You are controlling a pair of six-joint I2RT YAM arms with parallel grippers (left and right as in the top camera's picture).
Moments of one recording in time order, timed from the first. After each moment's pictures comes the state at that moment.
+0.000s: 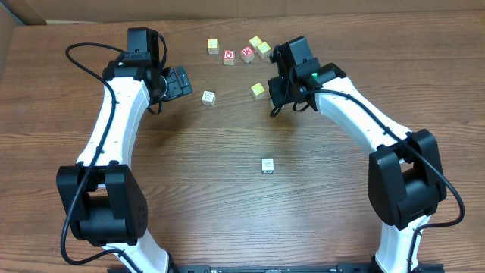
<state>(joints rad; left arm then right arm) 0.00 1.87 1.56 -0.85 -0.04 -0.37 0.44 2.04 1.60 -0.64 -0.08 0.15</state>
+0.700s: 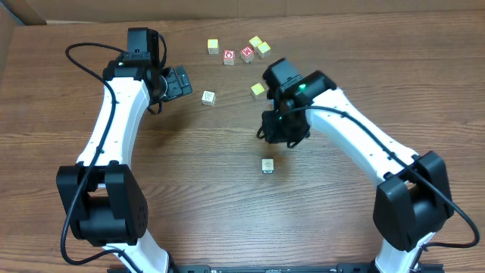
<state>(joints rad) 0.00 1.87 1.56 -0.85 -0.04 -0.37 0.57 1.92 1.60 -1.10 -0.21 0.46</state>
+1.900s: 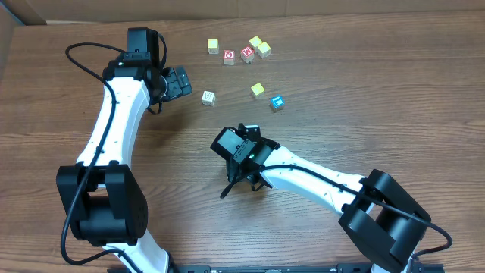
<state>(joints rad) 0.00 1.87 1.56 -0.85 -0.04 -0.37 0.92 1.92 1.31 -0.70 0.13 0.83</state>
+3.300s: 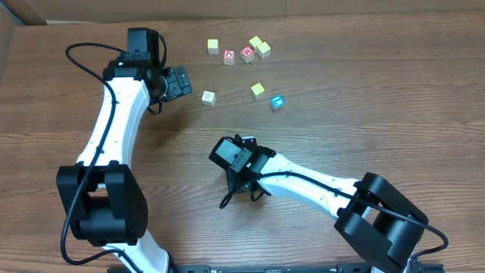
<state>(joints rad) 0.00 1.87 1.56 -0.85 -0.04 -0.37 0.96 1.92 1.27 -0.69 0.07 0.81</state>
